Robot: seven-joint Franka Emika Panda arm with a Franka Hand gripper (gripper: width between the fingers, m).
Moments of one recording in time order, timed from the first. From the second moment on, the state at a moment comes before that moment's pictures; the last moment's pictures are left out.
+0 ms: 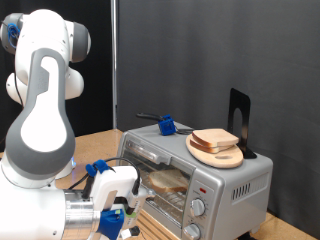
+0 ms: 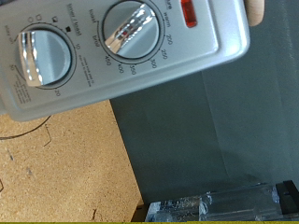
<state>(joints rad) -0.24 0.73 -0.20 -1.58 1.38 1.52 0.26</state>
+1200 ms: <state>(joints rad) -0.23 0.89 -0.16 -1.49 1.42 1.56 0.21</state>
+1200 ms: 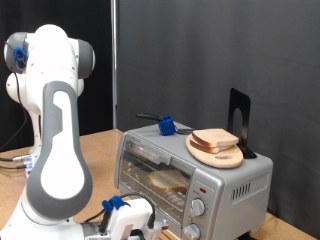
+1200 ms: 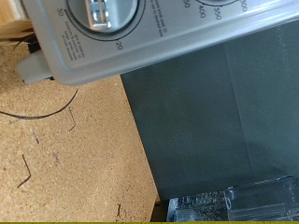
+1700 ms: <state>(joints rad) -0.22 0.90 -0.13 -1.49 1.42 1.59 0.19</state>
